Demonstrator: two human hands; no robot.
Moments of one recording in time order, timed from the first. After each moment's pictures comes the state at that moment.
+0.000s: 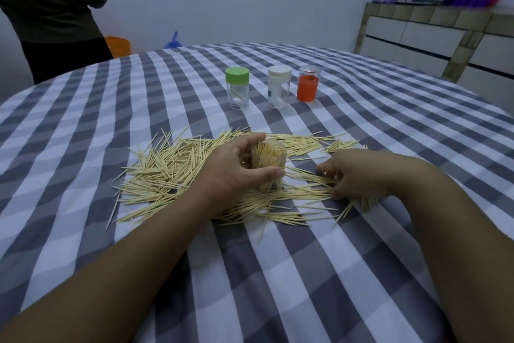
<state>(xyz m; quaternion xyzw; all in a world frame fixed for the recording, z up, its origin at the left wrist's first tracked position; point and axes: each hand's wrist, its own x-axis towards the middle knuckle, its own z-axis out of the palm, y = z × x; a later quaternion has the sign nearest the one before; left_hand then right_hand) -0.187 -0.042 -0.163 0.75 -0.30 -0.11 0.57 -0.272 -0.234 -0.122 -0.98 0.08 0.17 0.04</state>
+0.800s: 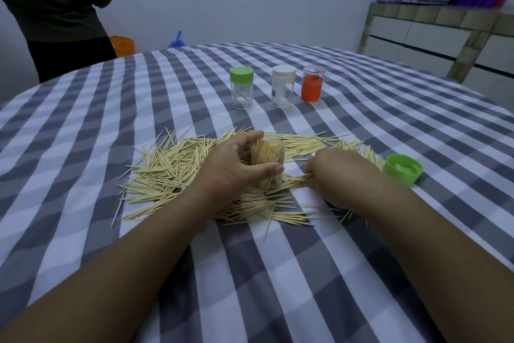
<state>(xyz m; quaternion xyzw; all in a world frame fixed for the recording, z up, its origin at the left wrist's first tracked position) -0.180 -0.040 -0.164 0.77 -0.29 -0.09 0.57 -0.256 -0.205 -0.143 -0.99 0.06 0.03 -0.11</state>
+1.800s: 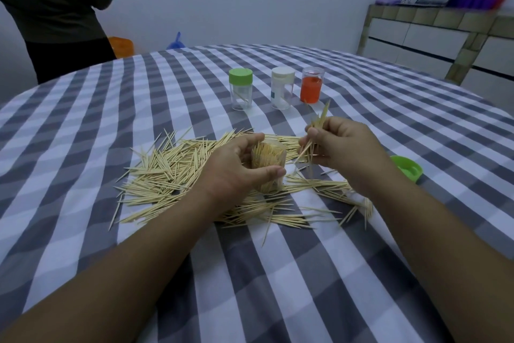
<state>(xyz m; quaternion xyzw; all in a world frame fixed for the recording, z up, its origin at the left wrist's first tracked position) -0.186 -0.041 -0.163 0.78 -0.28 -0.08 0.55 -0.254 -0.214 -0.135 -0.78 0.12 -0.19 0.59</state>
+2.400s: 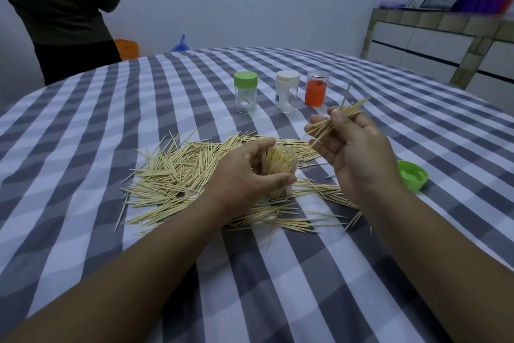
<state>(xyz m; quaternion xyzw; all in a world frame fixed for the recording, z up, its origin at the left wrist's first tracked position) -0.187 -0.045 -0.168 0.77 -0.30 -0.09 0.55 -0.250 -0.200 -0.133 -0.54 0.13 -0.28 0.78</state>
